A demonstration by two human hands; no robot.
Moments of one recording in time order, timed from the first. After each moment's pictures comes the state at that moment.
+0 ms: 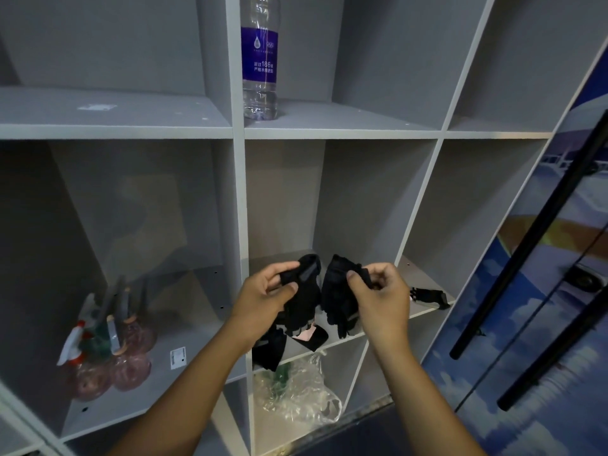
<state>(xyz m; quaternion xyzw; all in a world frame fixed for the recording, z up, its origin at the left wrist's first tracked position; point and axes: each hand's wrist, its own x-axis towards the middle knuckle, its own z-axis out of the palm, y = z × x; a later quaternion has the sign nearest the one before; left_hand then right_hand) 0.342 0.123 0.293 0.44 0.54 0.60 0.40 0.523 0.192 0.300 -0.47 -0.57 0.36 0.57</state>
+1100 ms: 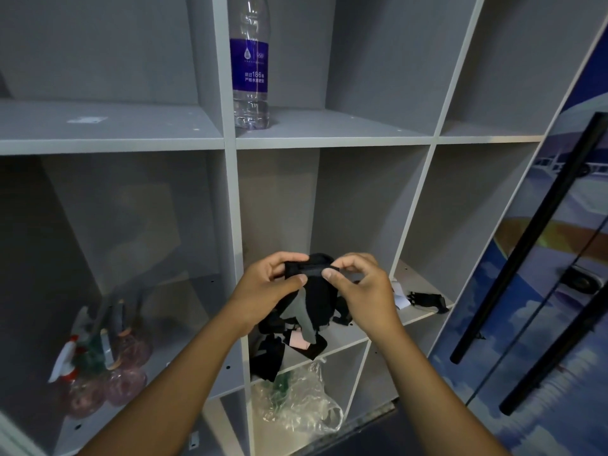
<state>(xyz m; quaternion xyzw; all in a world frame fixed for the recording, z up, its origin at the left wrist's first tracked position) 0.339 0.142 0.326 0.52 0.52 0.56 0.38 0.517 0.219 0.314 -0.36 -0.71 0.34 0.50</state>
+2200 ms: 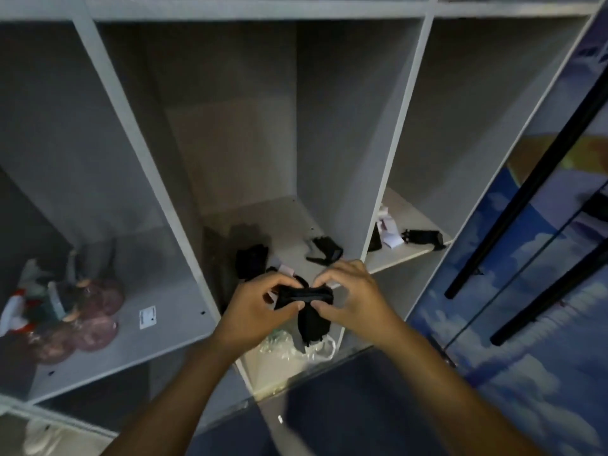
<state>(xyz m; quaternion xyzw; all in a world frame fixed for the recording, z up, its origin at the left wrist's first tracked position) 0.406 0.166 0.185 0.61 0.60 0.45 0.25 0.604 0.256 0.188 -0.28 -0.87 0.26 0.32</state>
